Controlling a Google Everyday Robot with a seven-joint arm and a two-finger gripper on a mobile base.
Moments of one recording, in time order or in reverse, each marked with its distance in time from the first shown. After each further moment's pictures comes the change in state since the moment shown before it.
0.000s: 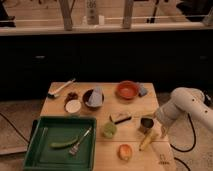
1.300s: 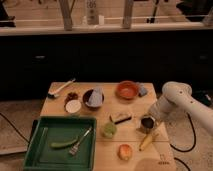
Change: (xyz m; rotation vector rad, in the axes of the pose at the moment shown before) arm 0.013 -0.018 0.033 -0.093 -0.095 -0.079
